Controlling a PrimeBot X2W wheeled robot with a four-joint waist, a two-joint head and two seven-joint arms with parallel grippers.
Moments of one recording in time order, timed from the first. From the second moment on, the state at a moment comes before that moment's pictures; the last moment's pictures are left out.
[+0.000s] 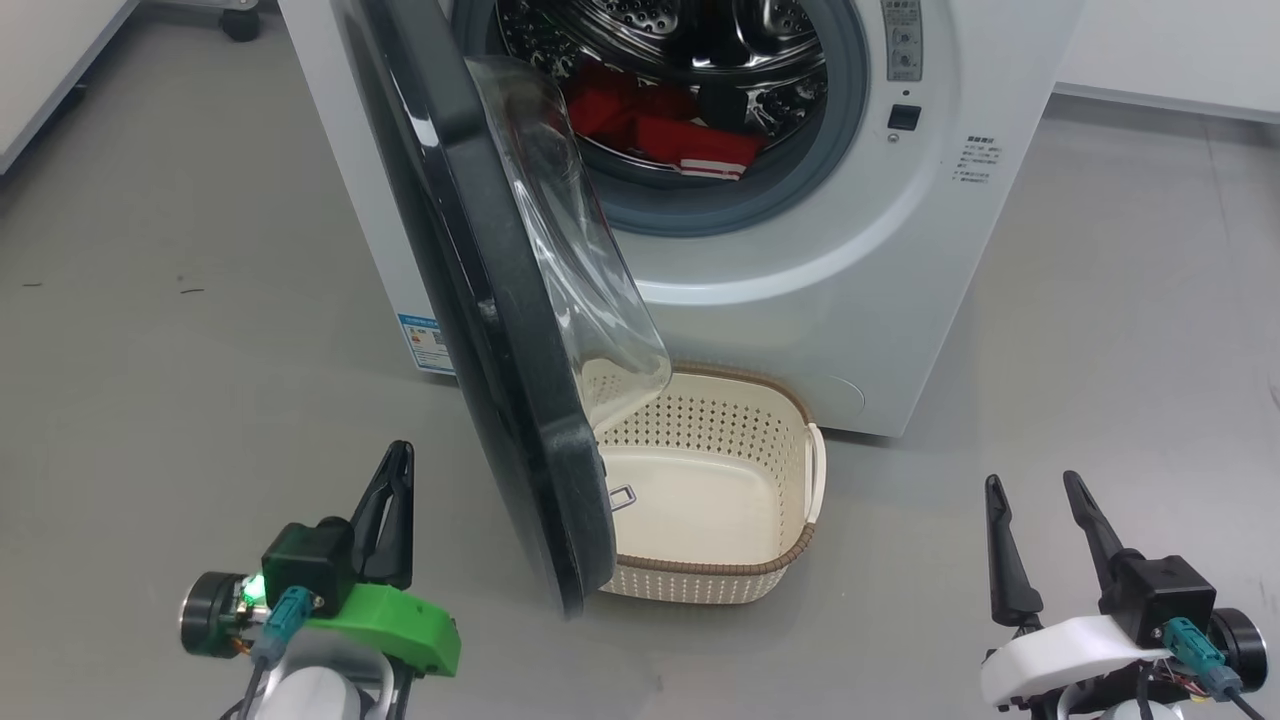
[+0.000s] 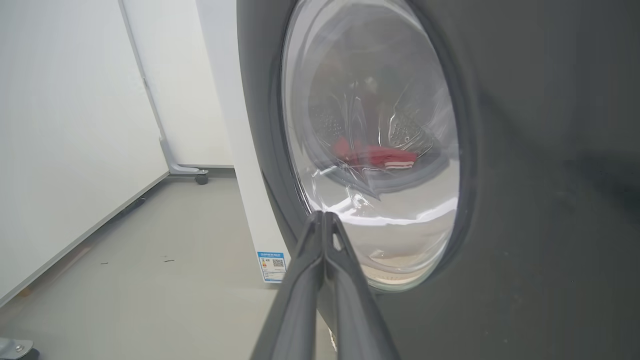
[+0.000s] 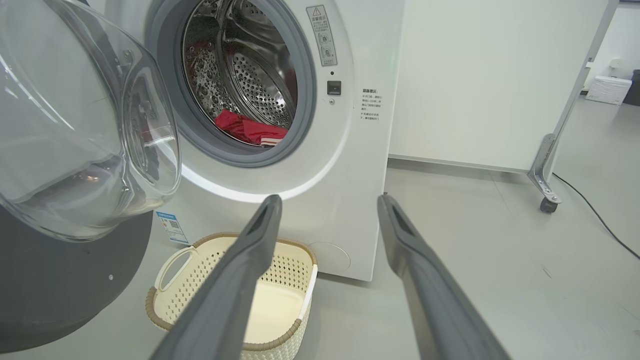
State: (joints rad) left arm -0.15 0.03 -0.26 0.33 -0.28 0.04 -0.26; right arm 0.07 -0.13 0.17 0.15 0.29 -0.10 -0.26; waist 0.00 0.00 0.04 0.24
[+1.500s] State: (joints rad) left arm -0.12 0.05 -0.64 -0.07 -0.33 -0.01 -0.12; right arm 0.07 -0.10 0.11 0.17 0.23 -0.04 -0.26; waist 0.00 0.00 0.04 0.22
